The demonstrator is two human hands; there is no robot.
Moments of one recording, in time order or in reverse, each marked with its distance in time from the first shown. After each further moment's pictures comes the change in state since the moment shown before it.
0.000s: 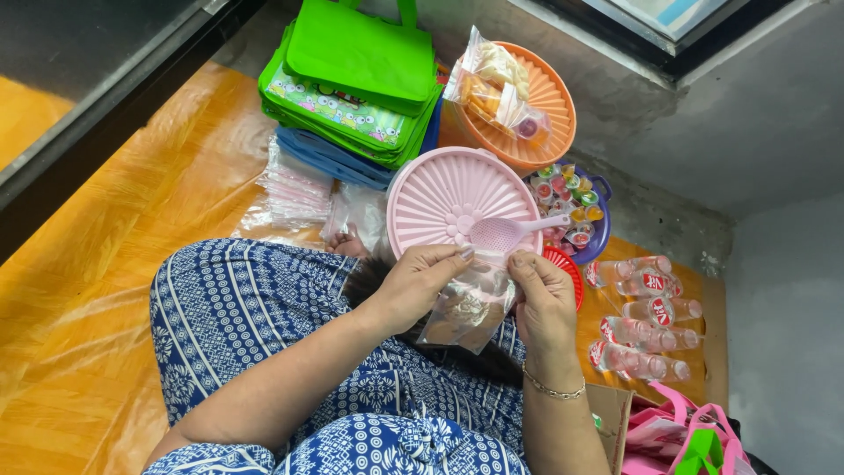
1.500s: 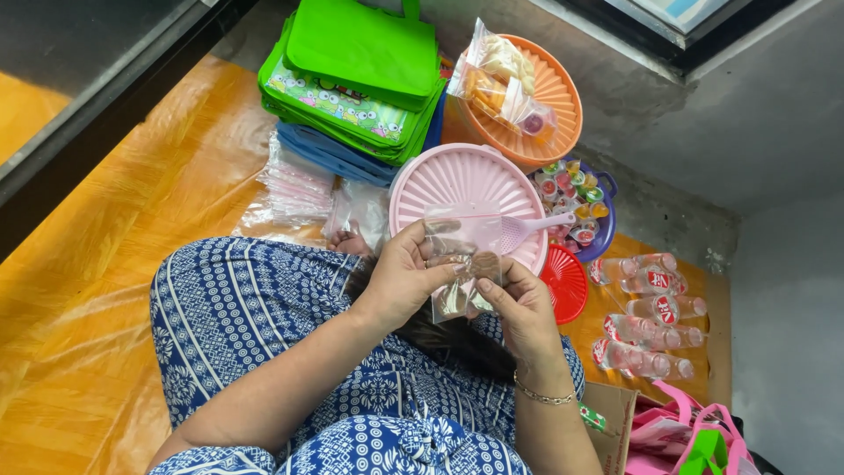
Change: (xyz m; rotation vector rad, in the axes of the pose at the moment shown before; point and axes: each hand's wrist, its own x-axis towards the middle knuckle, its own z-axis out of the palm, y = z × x) left_hand 0.006 -0.017 -0.014 -0.260 0.092 0.039; right_hand -0.015 -0.017 0.036 0.046 -0.116 0.188
